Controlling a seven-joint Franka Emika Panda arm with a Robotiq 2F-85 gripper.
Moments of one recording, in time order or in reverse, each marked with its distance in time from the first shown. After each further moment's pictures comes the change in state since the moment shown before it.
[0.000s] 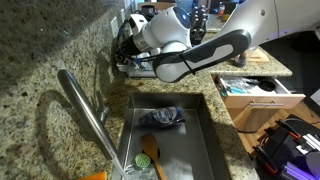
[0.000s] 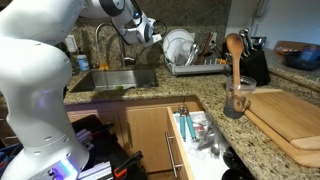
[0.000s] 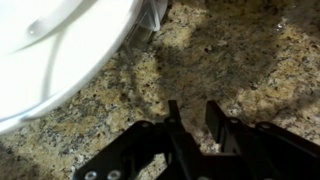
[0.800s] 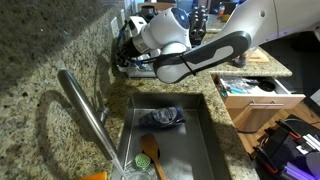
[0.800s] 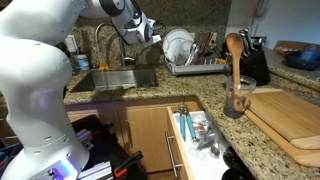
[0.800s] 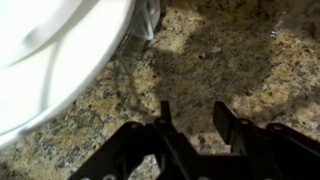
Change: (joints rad) arm -0.006 0.001 0.008 0.000 -0.035 -0.039 0.060
